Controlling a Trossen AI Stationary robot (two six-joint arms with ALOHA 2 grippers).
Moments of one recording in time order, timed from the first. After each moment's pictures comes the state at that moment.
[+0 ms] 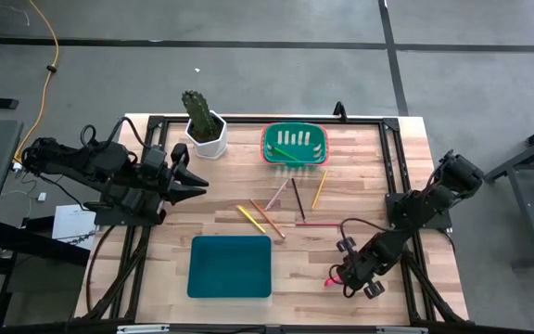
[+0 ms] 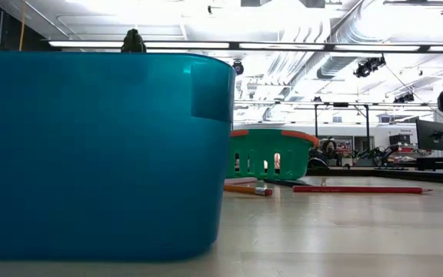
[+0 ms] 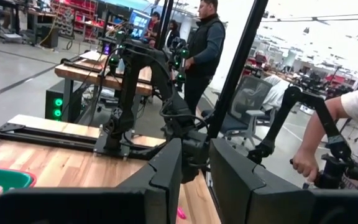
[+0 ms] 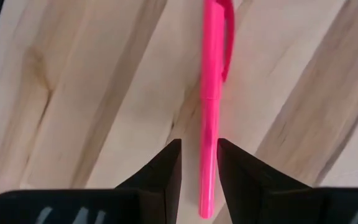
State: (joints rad) left arm -0.19 0.79 0.99 -0.18 -0.15 -0.26; right arm 0.76 1.57 0.83 -0.56 -0.05 0.31
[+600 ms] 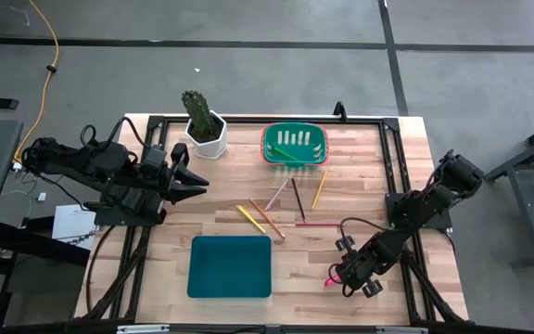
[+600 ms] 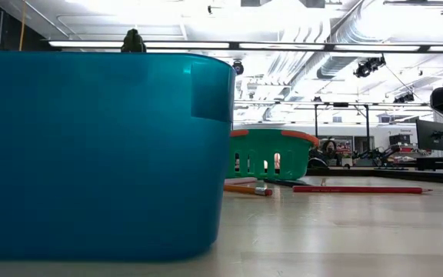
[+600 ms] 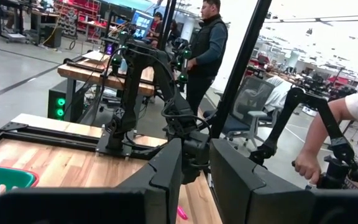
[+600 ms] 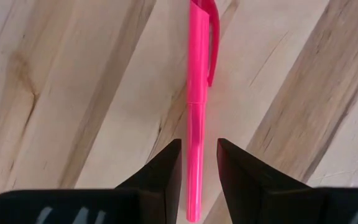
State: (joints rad) left arm -0.19 0.79 0.99 -0.18 -0.16 -0.26; right arm 0.76 1.57 0.83 -0.56 -0.02 0.30
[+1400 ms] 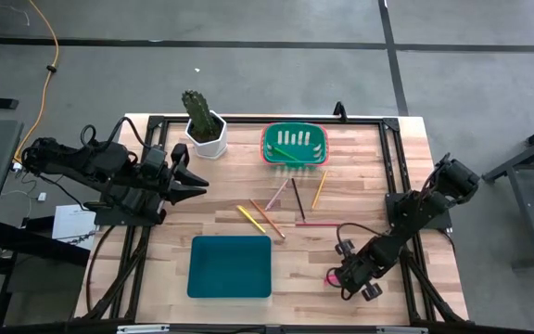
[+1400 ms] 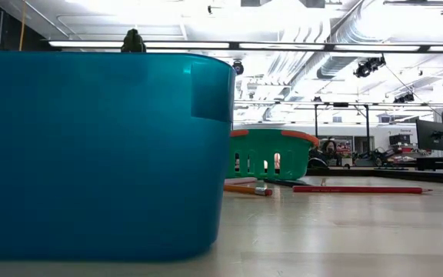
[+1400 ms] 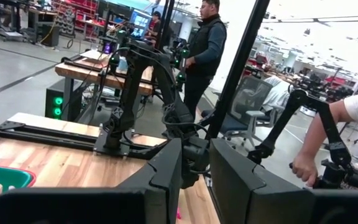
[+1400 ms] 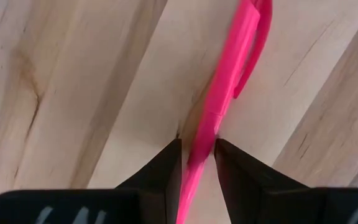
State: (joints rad) left arm -0.19 0.79 0.99 -0.18 -0.15 -0.27; right arm 0.77 1.64 0.83 -0.51 -0.06 0.31
